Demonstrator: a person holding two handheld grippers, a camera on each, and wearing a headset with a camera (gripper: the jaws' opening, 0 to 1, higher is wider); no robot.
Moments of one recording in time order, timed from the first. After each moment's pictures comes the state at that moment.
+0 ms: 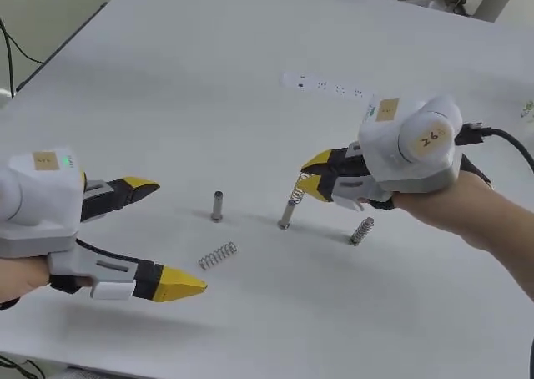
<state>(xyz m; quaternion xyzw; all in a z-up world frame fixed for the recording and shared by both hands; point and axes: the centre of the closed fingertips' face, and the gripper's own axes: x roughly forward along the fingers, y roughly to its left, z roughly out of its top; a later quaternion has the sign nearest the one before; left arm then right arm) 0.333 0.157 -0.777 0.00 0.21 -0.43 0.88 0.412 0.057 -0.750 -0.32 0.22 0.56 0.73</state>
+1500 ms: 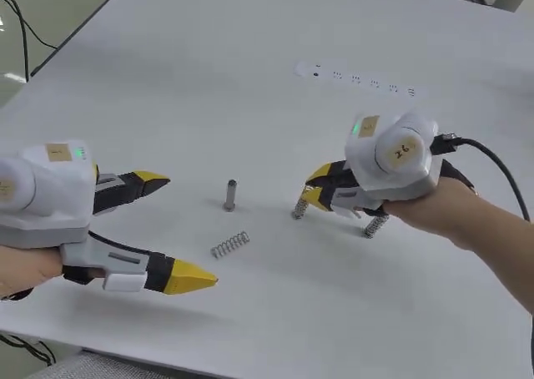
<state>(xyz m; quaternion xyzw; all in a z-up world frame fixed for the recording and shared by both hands) 0.328 0.160 -0.784 -0.02 0.22 -0.43 0.88 0.418 0.056 -0.809 -0.35 0.26 0.55 0.71</state>
